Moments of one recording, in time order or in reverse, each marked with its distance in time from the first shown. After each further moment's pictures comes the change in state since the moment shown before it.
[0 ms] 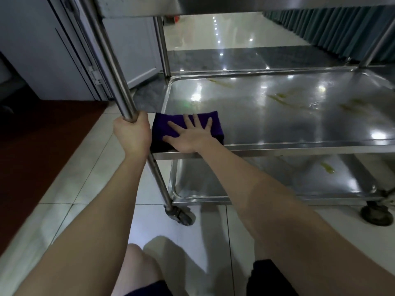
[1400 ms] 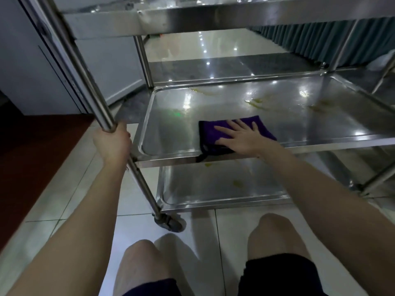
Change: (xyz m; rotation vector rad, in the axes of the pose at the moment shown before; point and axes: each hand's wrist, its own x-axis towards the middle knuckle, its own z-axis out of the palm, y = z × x) left_hand 0.003 0.001 0.001 -0.017 0.010 -0.072; right_hand -0.080 0.198 -0.026 0.012 0.021 0.101
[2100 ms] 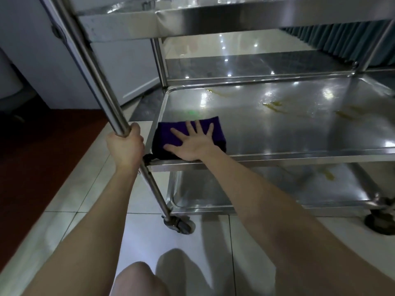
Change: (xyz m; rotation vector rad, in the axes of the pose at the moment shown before) left_hand 0.005 0.001 -0.012 0.021 0.008 0.008; right_hand 0.076 -0.189 0.025 -0.055 -0.001 -0.154
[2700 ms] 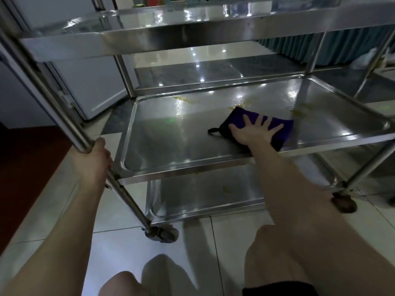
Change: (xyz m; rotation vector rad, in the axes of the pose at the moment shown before) left_hand 0.001 0.001 0.002 -0.020 0.001 0.013; right_hand -0.082 0.228 -0.029 0.102 0.145 0.736
